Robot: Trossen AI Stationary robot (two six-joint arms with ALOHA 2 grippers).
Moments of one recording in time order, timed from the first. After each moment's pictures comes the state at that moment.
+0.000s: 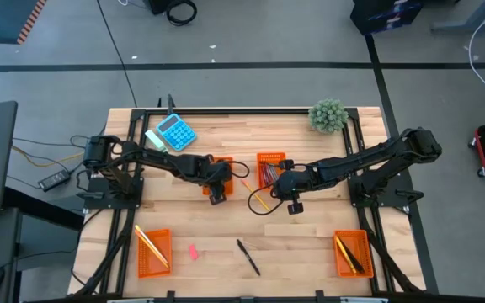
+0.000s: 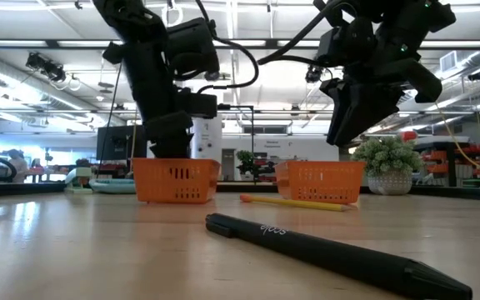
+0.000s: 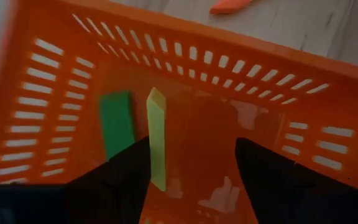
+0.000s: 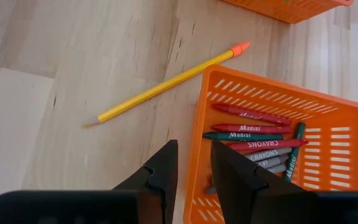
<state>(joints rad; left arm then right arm) 0.03 1.73 0.97 -0.41 -0.19 -0.22 0.15 1.44 0.84 -0.42 0.20 -0.12</state>
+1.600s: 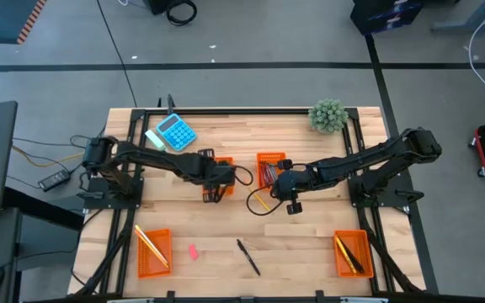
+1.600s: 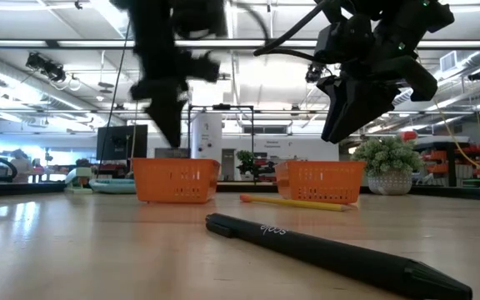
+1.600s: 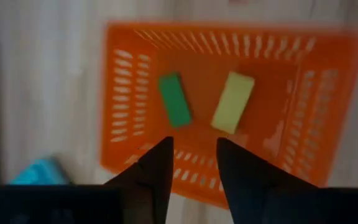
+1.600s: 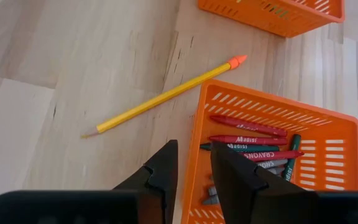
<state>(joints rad) -0.04 1.73 1.22 -0.86 -0.38 -0.10 0.15 1.44 0.84 -0.38 0.20 -0.15</state>
